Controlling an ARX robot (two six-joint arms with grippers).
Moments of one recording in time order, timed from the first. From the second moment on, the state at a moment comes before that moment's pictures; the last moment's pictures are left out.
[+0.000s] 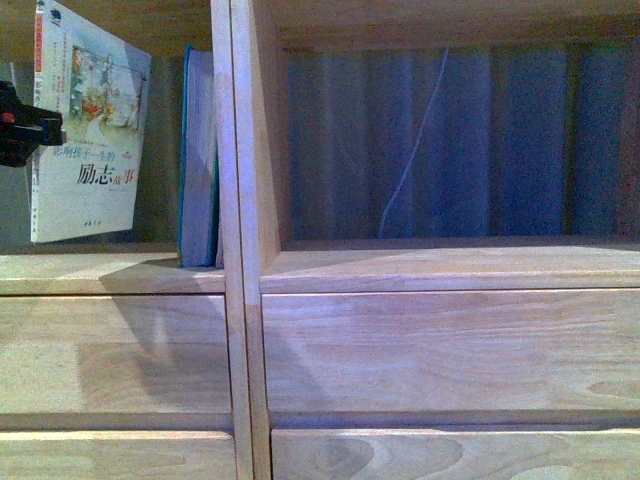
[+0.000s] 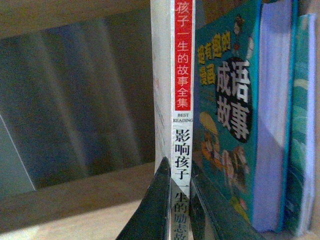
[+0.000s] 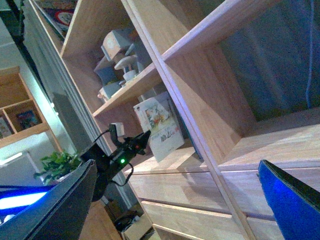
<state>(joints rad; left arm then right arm) 0.07 1.69 1.28 0.73 0.31 0.17 -0.63 0.63 0.42 1.15 -1.03 1.37</state>
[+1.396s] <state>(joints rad) 0.06 1.79 1.23 0.76 0.39 0.21 -0.61 0.57 0.36 1.10 -1.04 1.40</state>
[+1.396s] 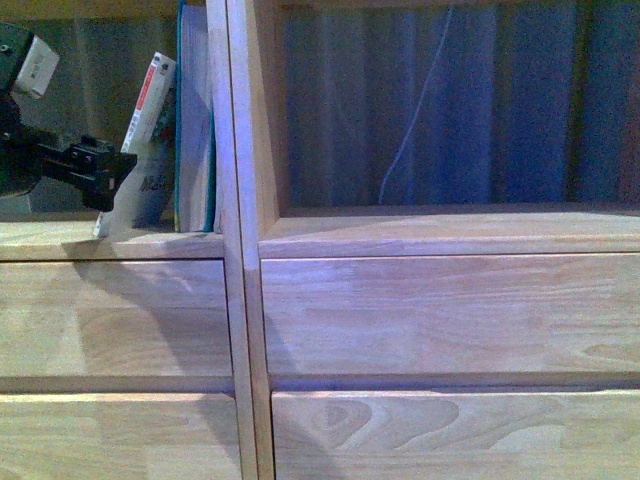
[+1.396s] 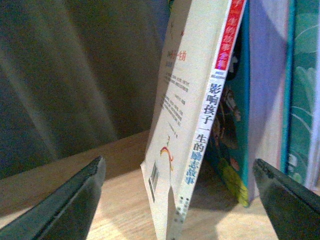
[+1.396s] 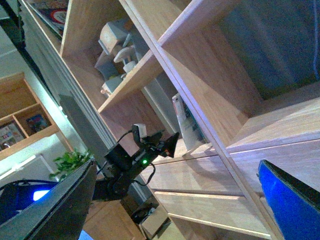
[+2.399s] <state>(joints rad) 0.11 0.46 0.24 0.22 0.11 -0.02 -0.15 0.16 0.19 -0.04 -0.14 0.02</state>
